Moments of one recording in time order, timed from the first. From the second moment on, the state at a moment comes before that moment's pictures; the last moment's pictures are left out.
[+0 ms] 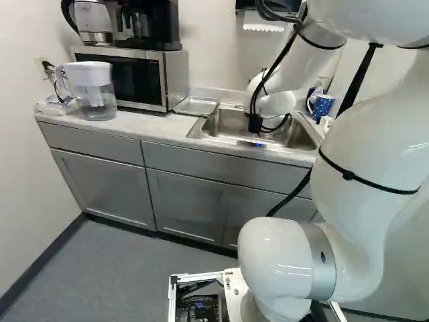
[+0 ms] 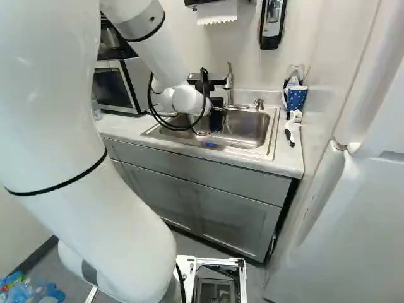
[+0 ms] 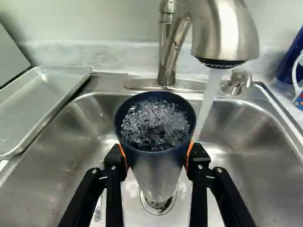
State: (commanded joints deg) arm -12.2 -2.4 -42.5 0.0 22.3 0.0
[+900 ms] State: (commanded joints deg) arm -4.5 -2.2 -45.2 0.0 22.3 0.0
